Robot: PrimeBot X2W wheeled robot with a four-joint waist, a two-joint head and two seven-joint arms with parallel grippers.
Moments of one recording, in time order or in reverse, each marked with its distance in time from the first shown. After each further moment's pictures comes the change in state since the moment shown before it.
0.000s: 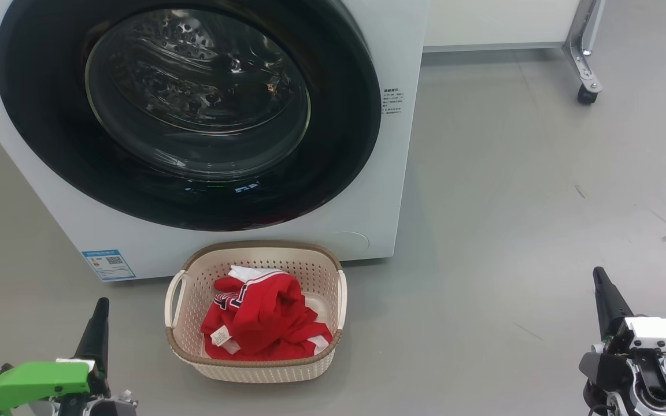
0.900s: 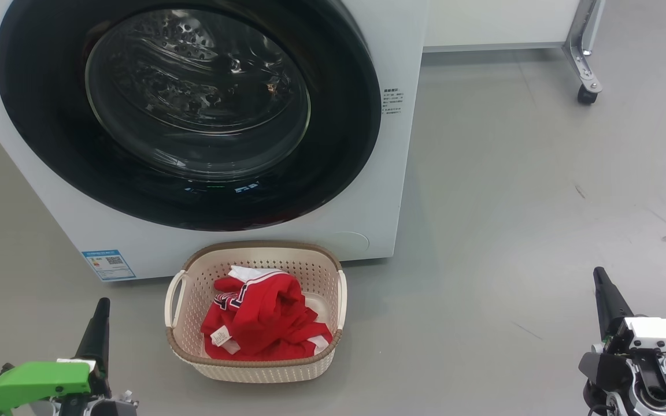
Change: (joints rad) left arm 0.000 0.001 -0.004 0.001 0.000 0.000 -0.001; right arm 0.000 0.000 0.002 0.000 0.000 0.000 -0.007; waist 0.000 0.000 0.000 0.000
